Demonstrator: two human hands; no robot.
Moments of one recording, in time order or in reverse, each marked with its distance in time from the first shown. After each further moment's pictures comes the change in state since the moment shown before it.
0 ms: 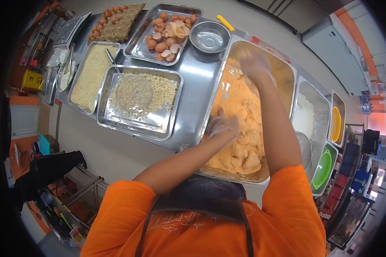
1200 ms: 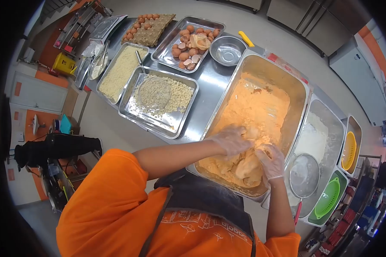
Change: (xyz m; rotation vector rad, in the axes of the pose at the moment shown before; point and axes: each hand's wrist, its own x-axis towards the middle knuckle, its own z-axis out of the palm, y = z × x) left_hand 0.010 -0.012 0.018 0.423 -0.129 0.586; right_hand -0.194 0.184 0.105 0.923 -0.166 -0.147
